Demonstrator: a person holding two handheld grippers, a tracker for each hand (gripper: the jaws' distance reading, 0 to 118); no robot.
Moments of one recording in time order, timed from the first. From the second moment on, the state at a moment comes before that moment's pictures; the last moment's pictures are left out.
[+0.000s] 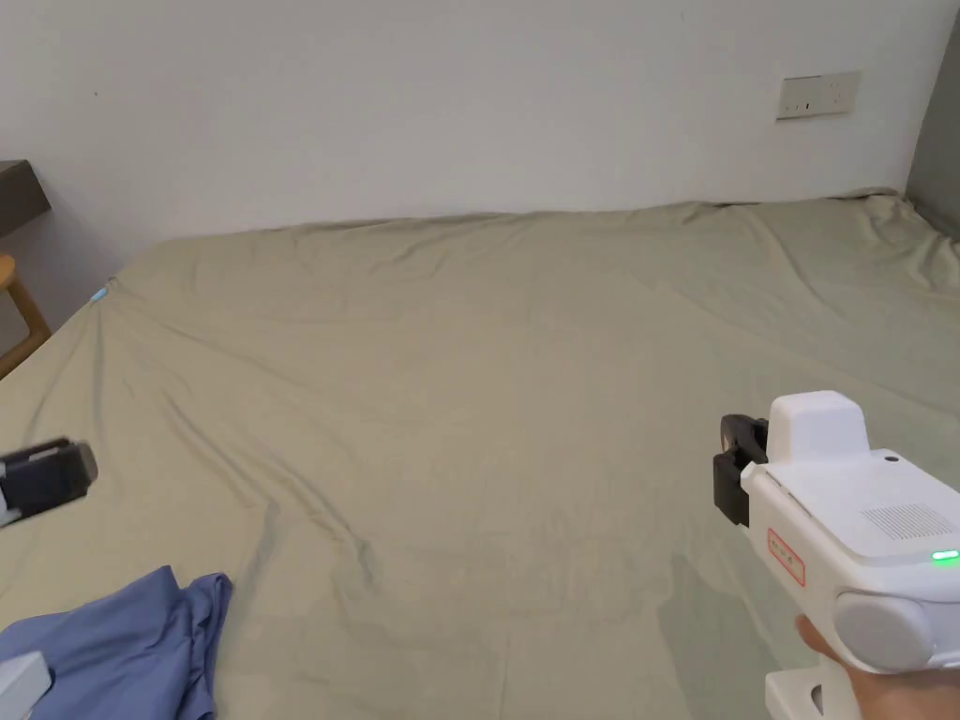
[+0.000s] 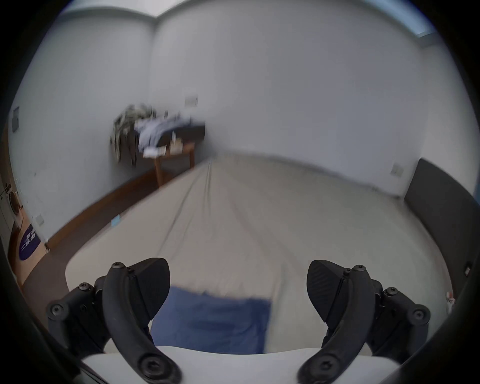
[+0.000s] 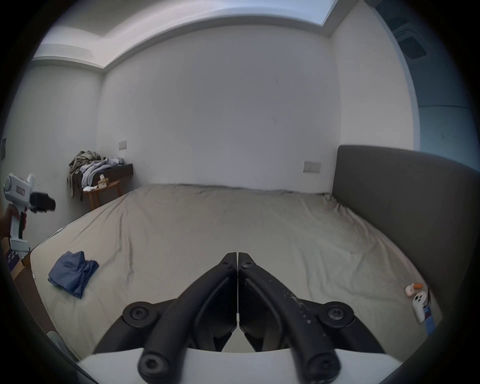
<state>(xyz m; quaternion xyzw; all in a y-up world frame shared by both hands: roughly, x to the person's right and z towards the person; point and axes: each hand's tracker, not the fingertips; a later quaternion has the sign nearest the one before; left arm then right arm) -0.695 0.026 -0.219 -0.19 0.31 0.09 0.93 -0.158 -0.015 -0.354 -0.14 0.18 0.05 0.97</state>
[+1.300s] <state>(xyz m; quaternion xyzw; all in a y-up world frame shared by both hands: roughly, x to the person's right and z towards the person) -0.380 0.030 -0.259 0.06 0.15 -0.01 0.99 -0.052 0.058 -0.305 0.02 0.07 0.07 0.99</state>
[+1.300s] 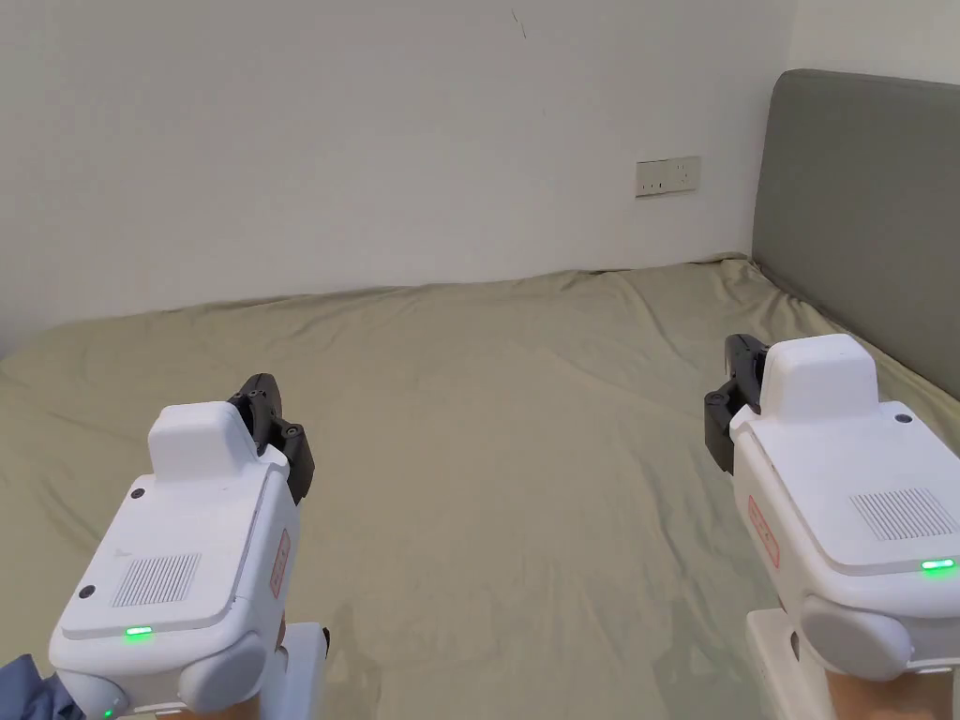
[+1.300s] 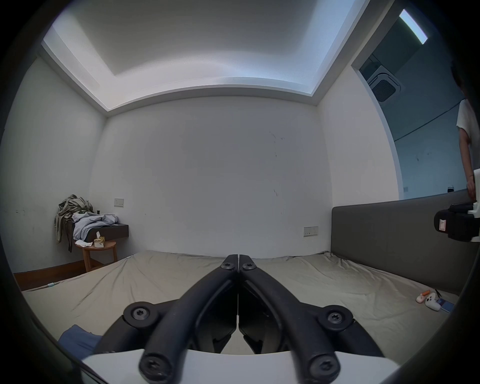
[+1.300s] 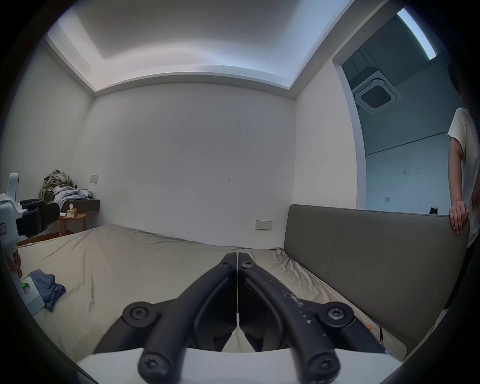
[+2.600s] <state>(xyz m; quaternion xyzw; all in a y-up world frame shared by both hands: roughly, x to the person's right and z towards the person) -0.388 0.026 -0.251 0.06 0.15 -0.04 0.99 -0.063 0.056 -0.302 0.02 0.08 0.07 0.99</state>
